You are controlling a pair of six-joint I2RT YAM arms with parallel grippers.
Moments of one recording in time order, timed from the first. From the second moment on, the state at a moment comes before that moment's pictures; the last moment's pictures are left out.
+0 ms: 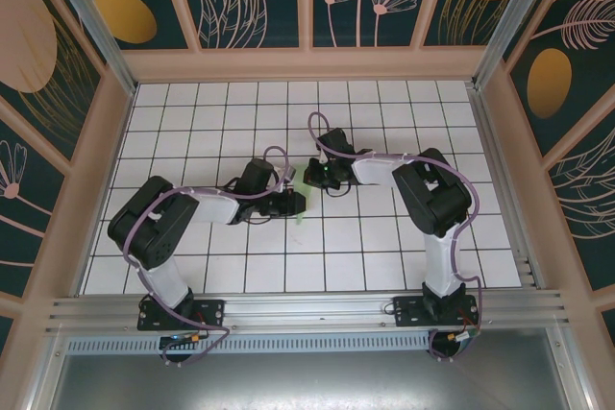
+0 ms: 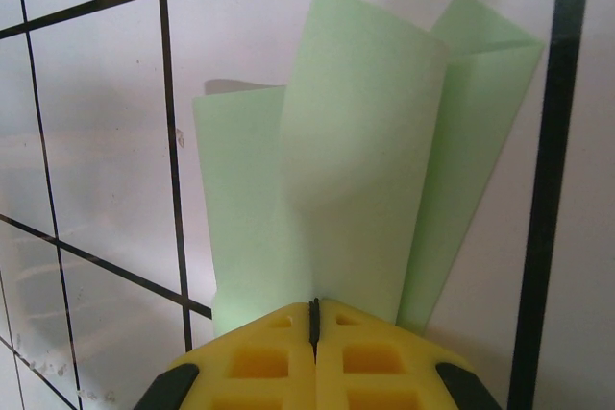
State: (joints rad) left arm -0.60 1.76 0.70 0.28 0.59 -0.69; right arm 0.62 2.01 1.18 -0.14 -0.33 0.73
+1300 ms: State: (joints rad) left arm -0.63 1.79 0.68 0.30 0.50 -0.68; right arm 0.62 1.81 1.00 -0.02 -0.36 0.71
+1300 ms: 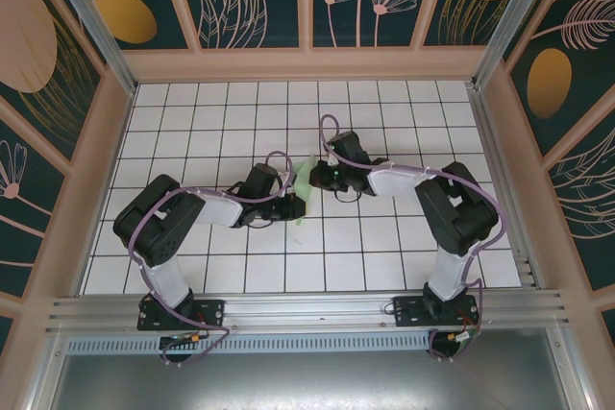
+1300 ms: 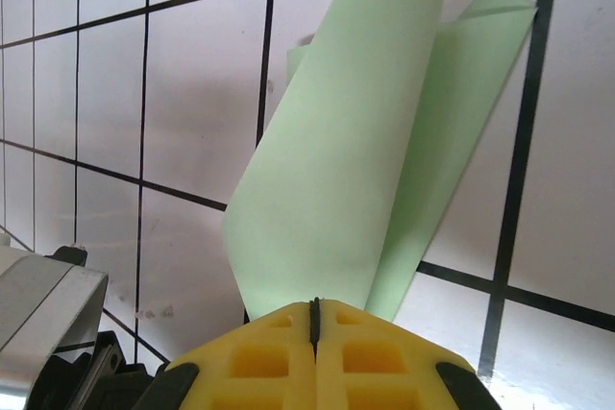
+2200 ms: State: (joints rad) left arm -0.64 1.79 0.69 0.29 0.49 -0.68; right arm 0.64 1.95 1.08 -0.04 -0.31 0.65
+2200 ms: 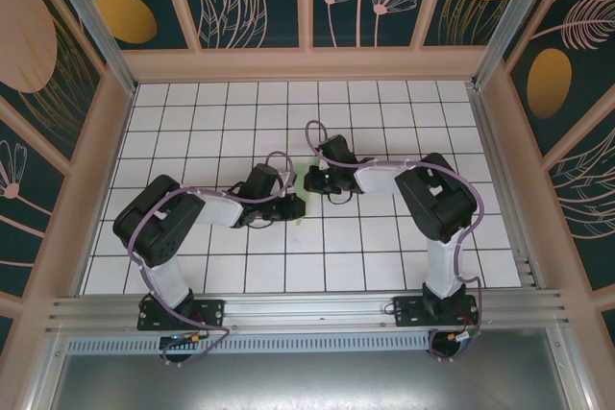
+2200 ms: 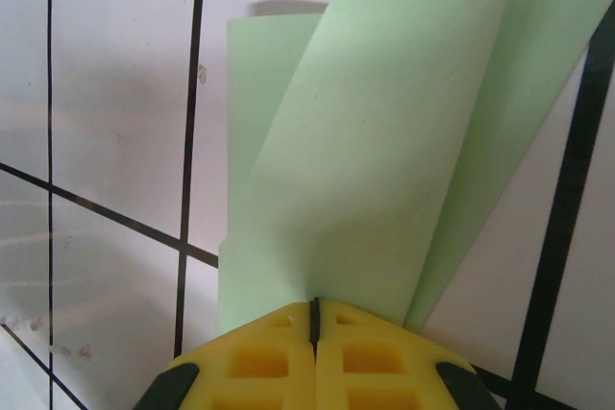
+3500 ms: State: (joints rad) left arm -0.64 1.79 0.67 0.33 0.48 -0.68; right arm 0.46 2.08 1.27 -0.13 -0.36 0.59
